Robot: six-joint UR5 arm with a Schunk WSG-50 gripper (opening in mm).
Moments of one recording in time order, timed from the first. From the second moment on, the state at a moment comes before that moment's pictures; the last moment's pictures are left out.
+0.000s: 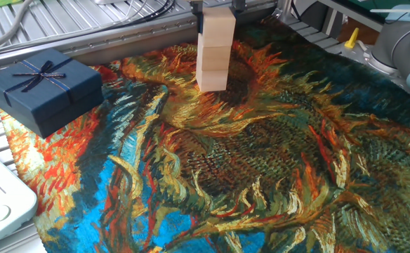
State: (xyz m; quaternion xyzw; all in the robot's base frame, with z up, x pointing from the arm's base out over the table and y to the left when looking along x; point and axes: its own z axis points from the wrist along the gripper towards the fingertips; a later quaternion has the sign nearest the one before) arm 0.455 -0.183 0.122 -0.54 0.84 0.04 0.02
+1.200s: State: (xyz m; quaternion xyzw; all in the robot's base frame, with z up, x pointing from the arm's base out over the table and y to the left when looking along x) arm 0.450 -0.192 0.123 -0.53 0.85 0.03 0.01
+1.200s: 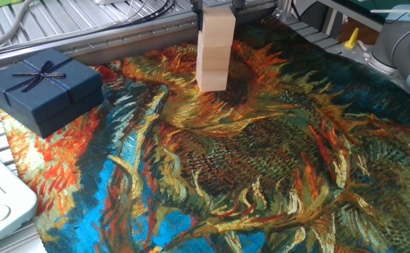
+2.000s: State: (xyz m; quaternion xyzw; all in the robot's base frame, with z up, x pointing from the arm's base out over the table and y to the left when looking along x) arm 0.453 -0.199 0.135 -0.53 0.85 0.02 0.01
